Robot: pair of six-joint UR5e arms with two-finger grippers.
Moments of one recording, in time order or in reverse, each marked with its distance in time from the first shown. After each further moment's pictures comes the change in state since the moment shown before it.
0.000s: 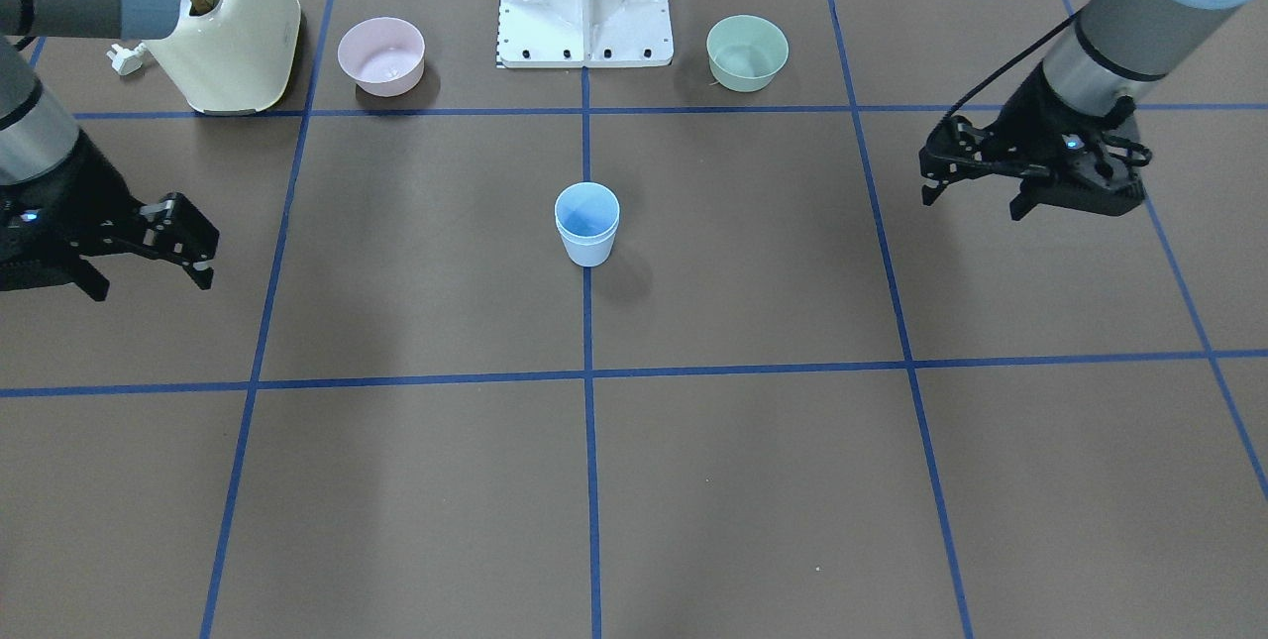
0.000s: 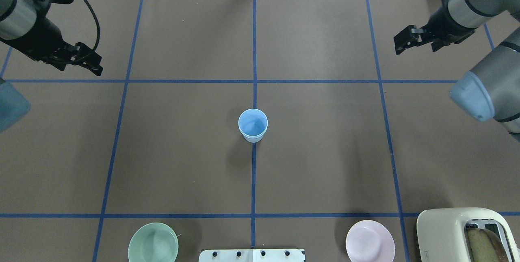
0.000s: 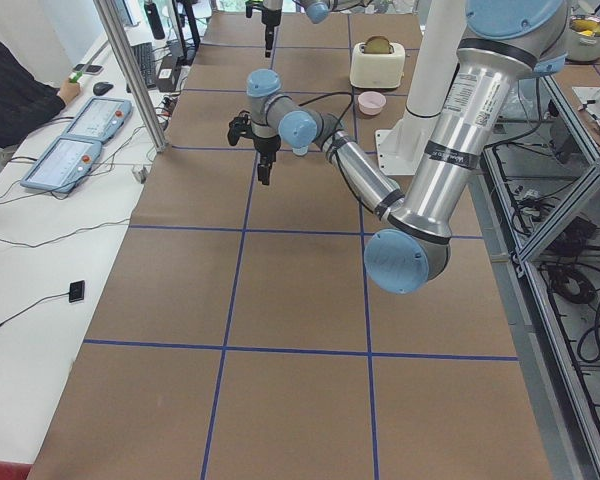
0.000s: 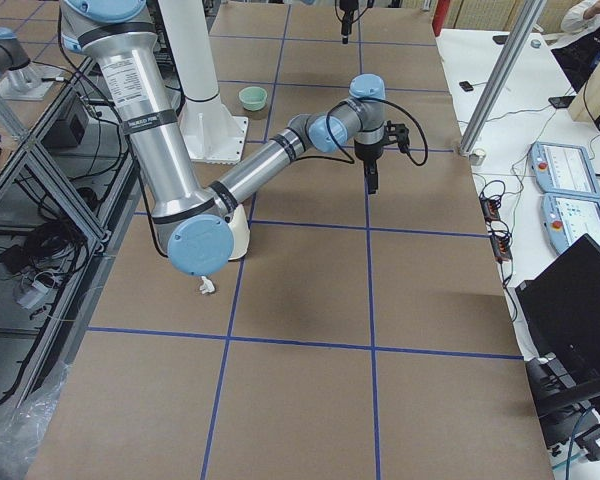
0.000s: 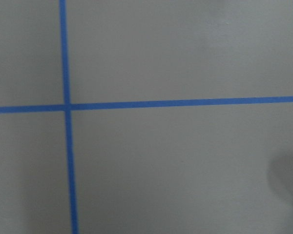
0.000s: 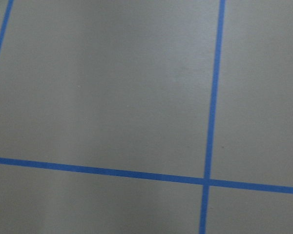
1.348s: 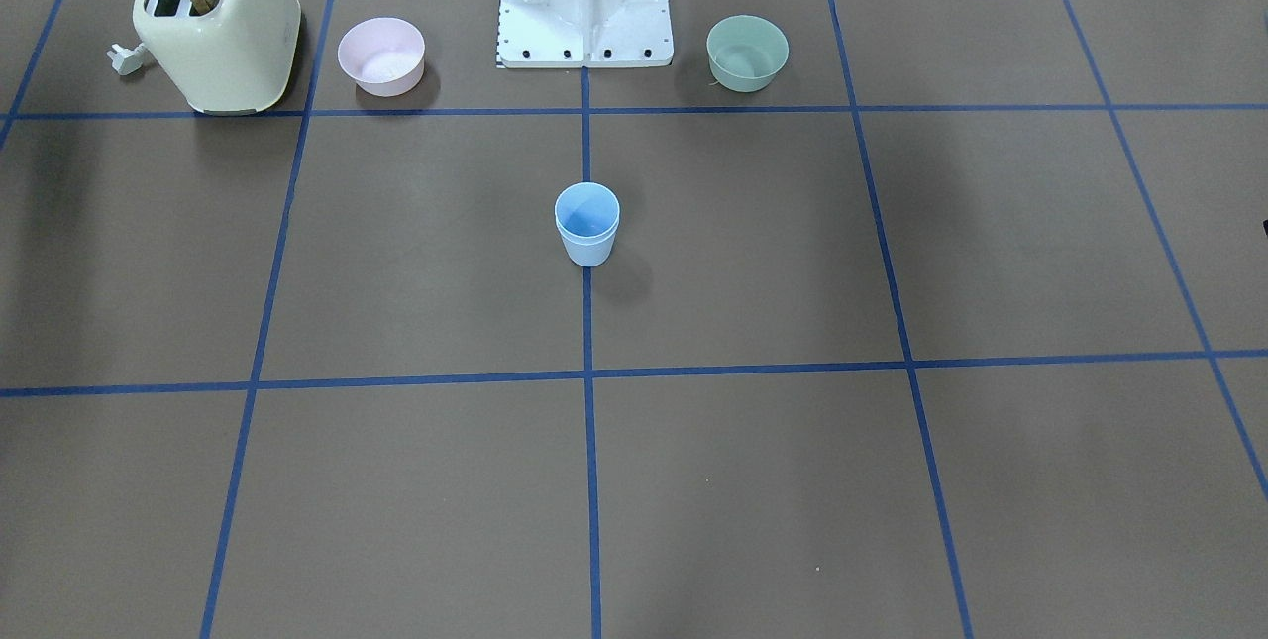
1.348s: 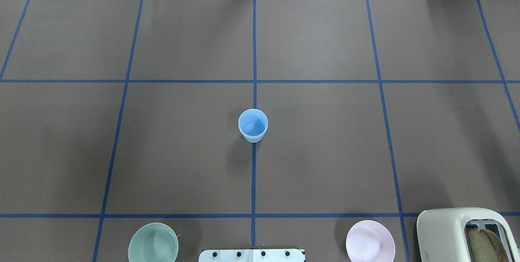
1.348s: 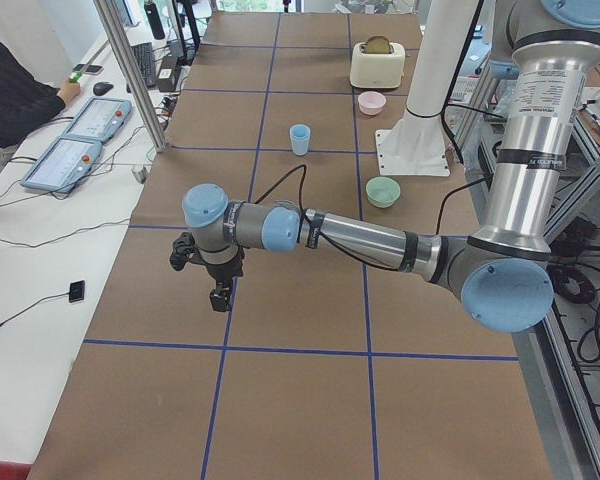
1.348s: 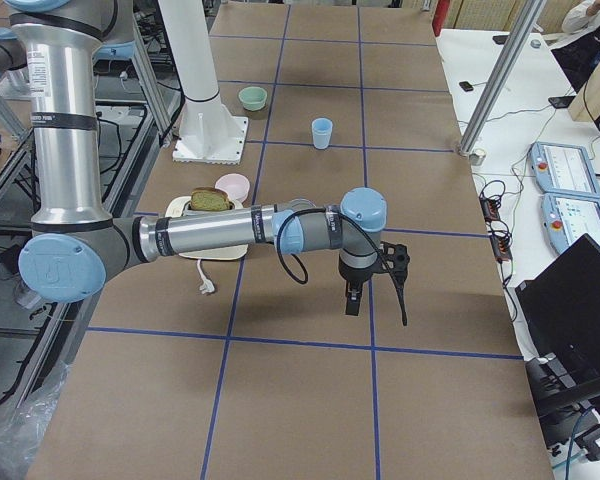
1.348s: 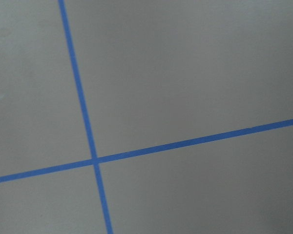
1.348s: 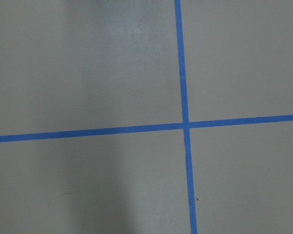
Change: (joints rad) left arm -0.400 0.165 0.325 -0.025 -0.068 0.531; right arm 0.410 -0.287 -0.160 0.013 0.176 -0.362
